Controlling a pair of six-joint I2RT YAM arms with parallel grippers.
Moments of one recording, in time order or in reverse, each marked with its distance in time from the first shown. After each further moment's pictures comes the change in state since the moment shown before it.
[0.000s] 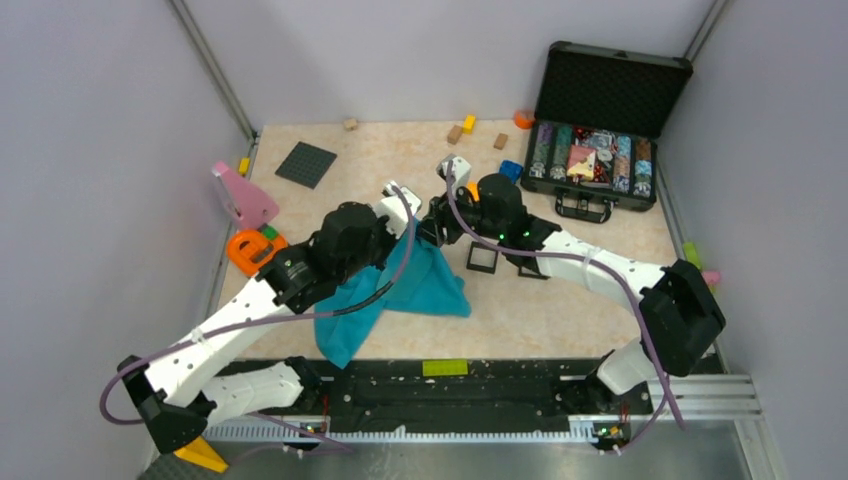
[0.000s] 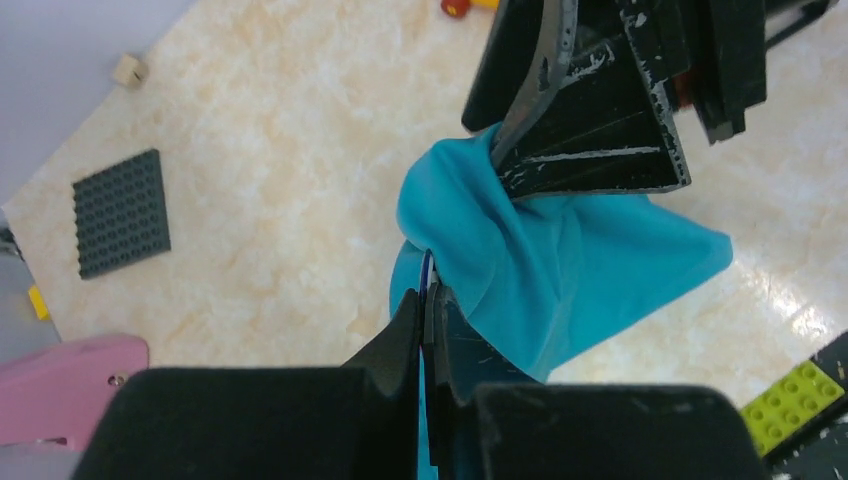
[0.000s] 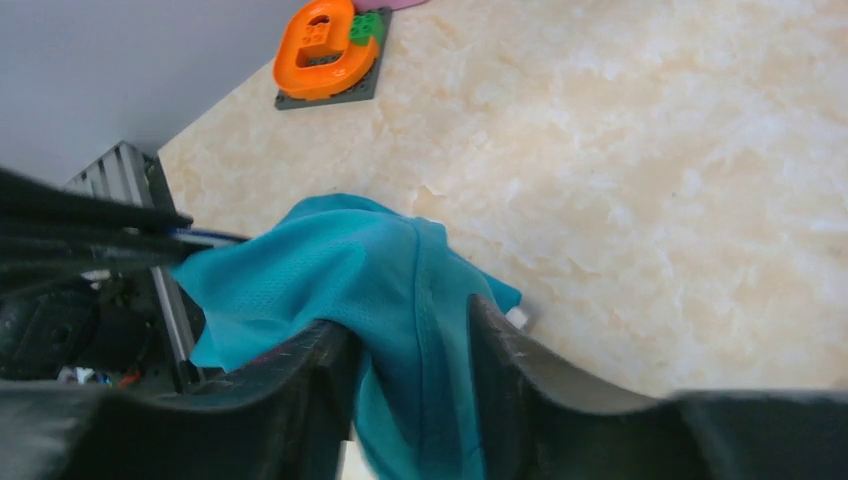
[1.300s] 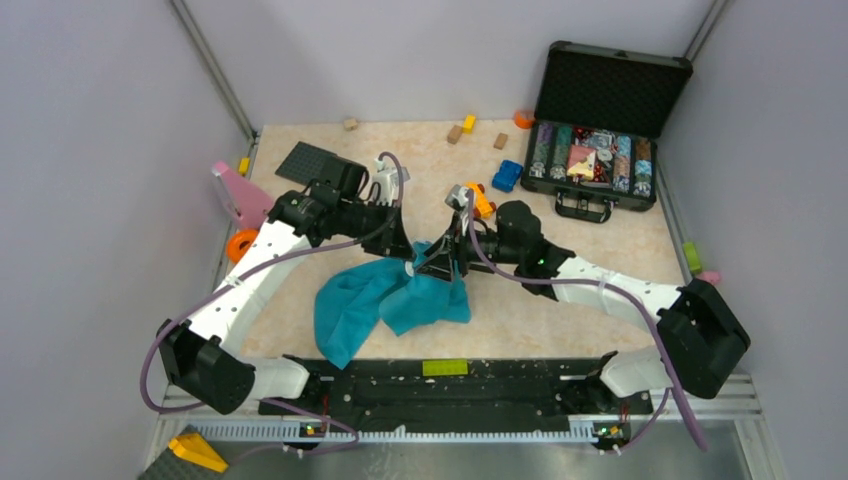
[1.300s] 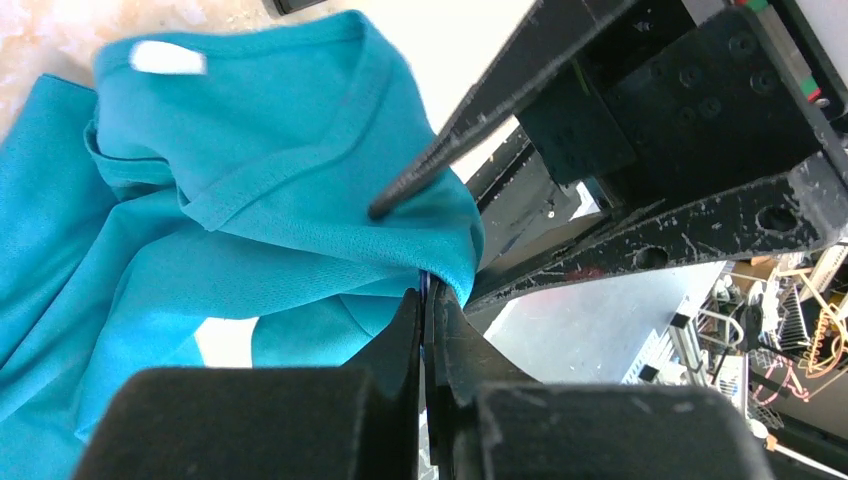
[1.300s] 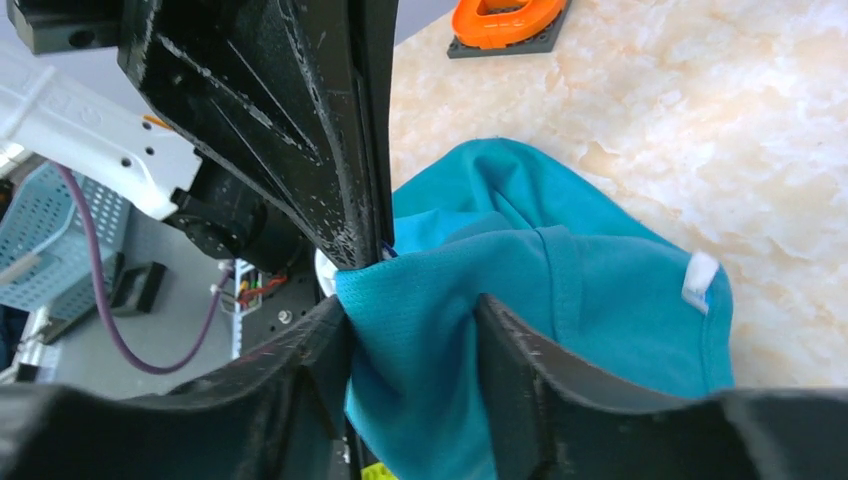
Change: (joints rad) left arm 0.356 0.334 0.253 -0.368 0.899 -0.437; right arm 0.017 -0.130 -0.251 0.207 -0.266 0.108
